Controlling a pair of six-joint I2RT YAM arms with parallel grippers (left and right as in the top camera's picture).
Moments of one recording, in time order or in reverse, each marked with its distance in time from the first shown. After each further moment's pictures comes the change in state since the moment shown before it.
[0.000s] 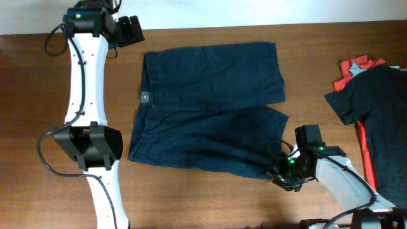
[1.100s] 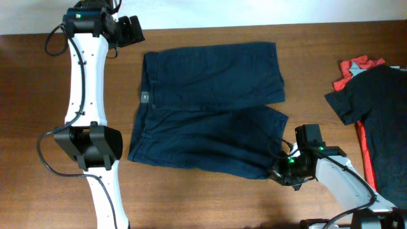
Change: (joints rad) left arm 0.000 0.000 0.000 0.000 0.000 0.000; right arm 0.000 0.000 0.000 0.017 0.000 -0.012
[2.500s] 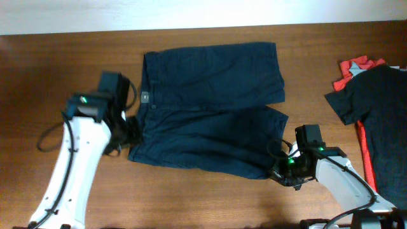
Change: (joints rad) left arm -0.103 -0.881 -1.328 -0.055 -0.076 -0.132; right arm 0.000 -0.004 -0.006 0.011 0.004 -0.048
